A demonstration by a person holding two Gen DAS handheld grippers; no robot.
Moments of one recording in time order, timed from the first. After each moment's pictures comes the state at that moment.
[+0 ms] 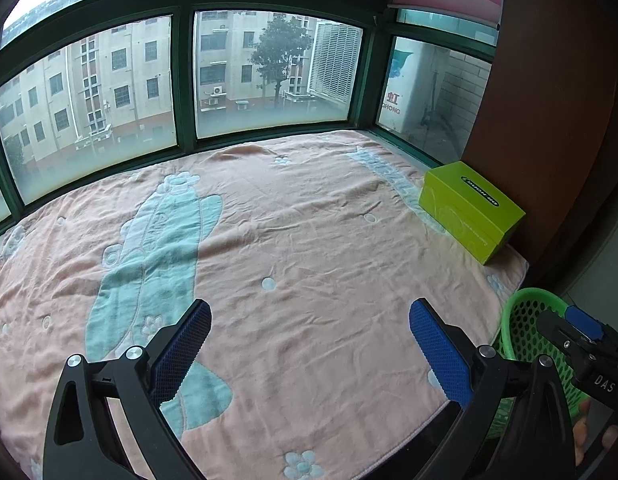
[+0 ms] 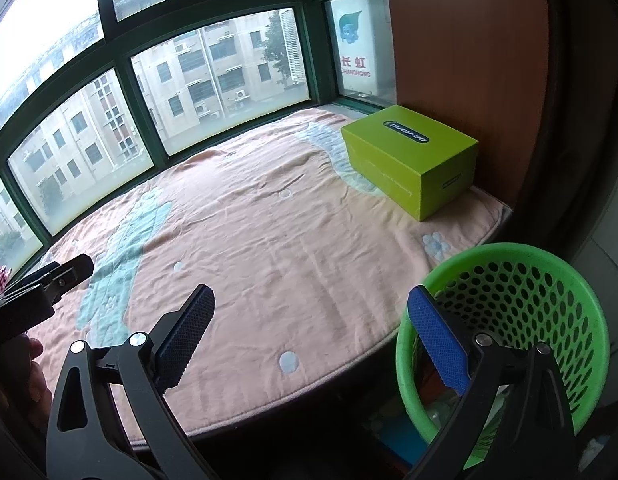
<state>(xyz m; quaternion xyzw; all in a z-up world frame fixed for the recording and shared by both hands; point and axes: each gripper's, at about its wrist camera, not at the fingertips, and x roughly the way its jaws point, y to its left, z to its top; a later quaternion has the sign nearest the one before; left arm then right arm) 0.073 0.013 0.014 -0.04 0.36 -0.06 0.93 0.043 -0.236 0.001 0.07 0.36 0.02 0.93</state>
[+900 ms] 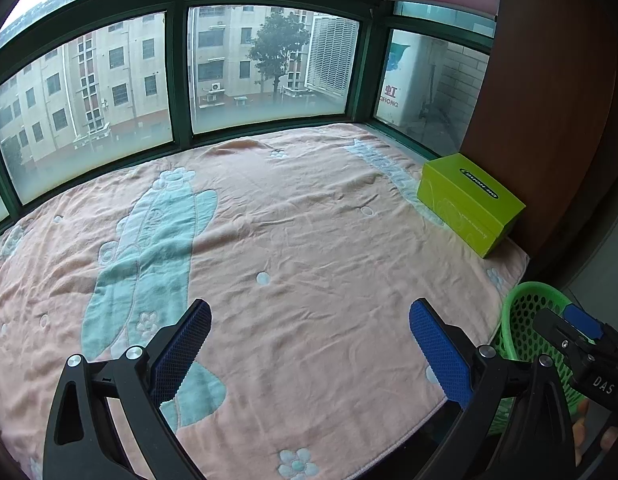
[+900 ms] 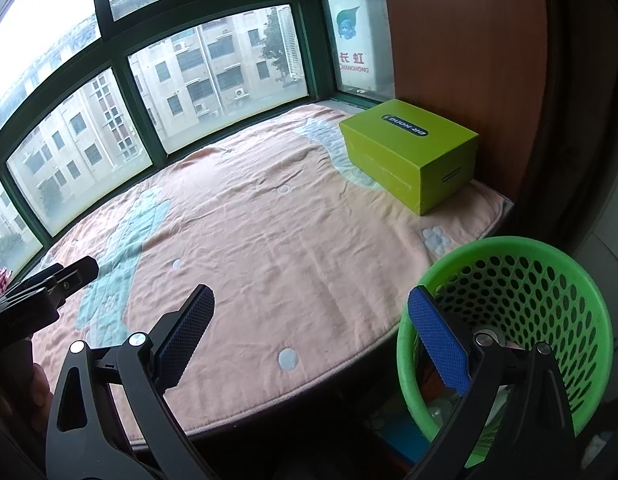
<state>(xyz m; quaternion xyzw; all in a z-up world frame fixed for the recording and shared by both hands) 0.074 0.008 0.009 -0.04 0.37 -0.07 0.93 0.042 -0.239 -0.005 0.08 0.37 0.02 0.93</state>
